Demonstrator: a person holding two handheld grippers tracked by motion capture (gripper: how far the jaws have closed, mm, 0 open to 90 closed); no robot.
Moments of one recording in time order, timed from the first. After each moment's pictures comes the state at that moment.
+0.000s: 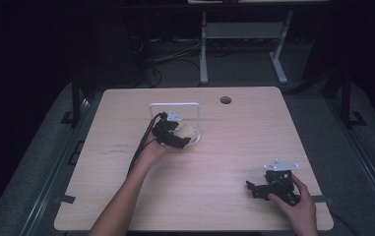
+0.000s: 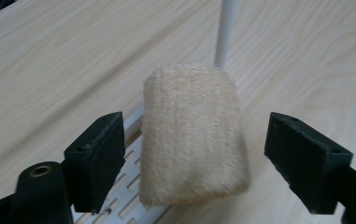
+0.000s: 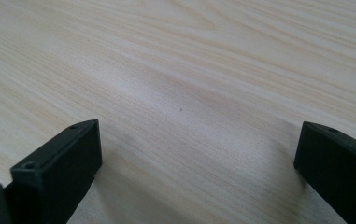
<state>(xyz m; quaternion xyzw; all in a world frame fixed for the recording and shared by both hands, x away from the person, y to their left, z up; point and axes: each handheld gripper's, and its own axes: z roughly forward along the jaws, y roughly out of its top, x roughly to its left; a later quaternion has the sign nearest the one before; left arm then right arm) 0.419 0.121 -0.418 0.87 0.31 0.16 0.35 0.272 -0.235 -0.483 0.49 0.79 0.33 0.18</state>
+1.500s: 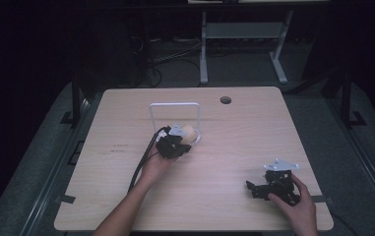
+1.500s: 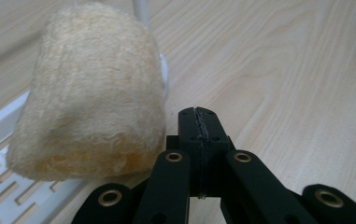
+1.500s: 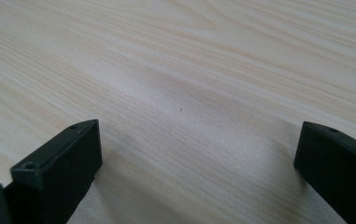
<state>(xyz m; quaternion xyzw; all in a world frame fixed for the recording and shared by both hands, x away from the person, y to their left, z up) 0.392 0.113 -0.448 0.88 0.30 0.10 0.36 0.272 -0.235 -0.483 0.49 0.79 0.33 0.18</state>
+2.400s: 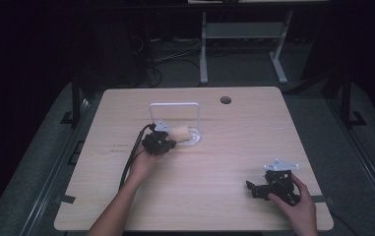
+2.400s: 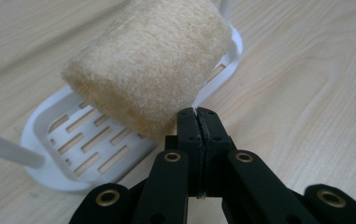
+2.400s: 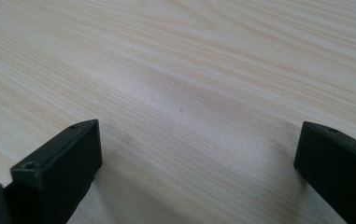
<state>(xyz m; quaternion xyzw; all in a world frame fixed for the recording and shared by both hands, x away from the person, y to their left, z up) 0.402 0.154 -0.446 0.86 0.35 0.13 0.35 0.272 -0.235 -0.483 0.49 0.79 0.33 0.18</state>
